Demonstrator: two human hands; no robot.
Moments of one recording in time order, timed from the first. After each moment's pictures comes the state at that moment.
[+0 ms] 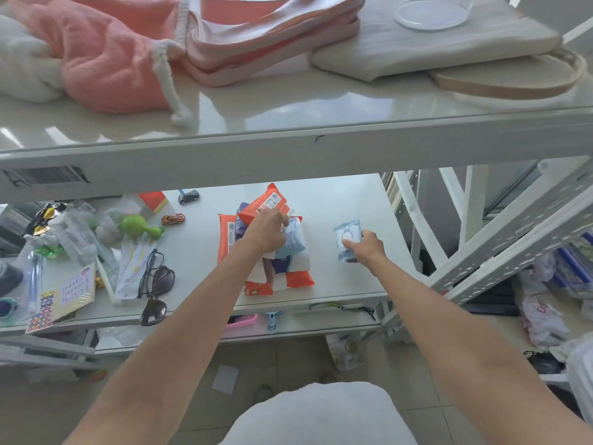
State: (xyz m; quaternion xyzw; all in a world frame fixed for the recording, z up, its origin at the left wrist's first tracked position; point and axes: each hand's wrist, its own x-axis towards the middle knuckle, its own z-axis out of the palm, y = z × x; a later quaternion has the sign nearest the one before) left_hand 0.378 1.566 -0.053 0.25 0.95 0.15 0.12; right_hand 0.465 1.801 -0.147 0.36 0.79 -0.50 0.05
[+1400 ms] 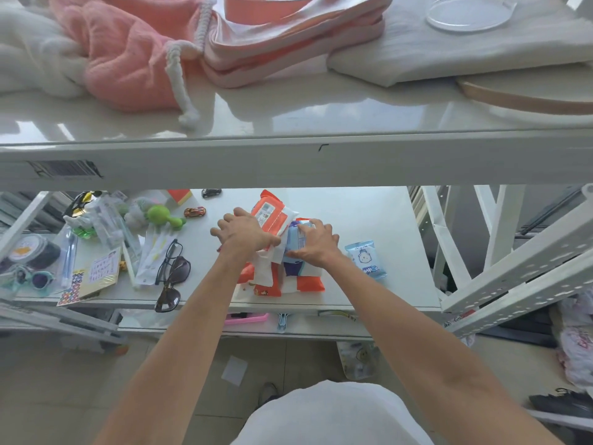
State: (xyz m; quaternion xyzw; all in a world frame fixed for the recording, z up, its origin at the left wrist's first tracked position) left_hand 0.386 1.528 -0.028 -0.08 0.98 0.03 0.15; right_hand 0.412 1.686 -0.112 0.07 0.96 -0.25 0.11
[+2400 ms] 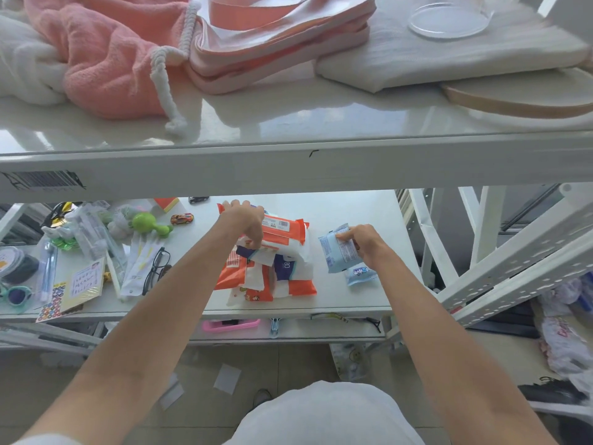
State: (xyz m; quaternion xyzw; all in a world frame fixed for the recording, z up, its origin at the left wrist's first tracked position) left_hand 0.341 1.549 -0.002 0.16 0.93 -0.18 0.27; right_hand 0.436 1.795 -0.092 0.31 0.65 -0.68 0.13
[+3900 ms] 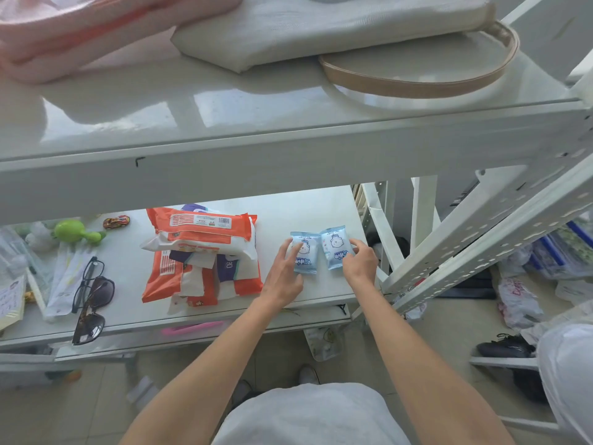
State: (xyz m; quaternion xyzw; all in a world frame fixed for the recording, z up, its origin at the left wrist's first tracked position) left_hand 0.468 1.683 -0.184 0.23 0.91 0.32 0.15; right_hand 0.512 1.868 -0.187 0.42 0.79 -0.45 -0.06
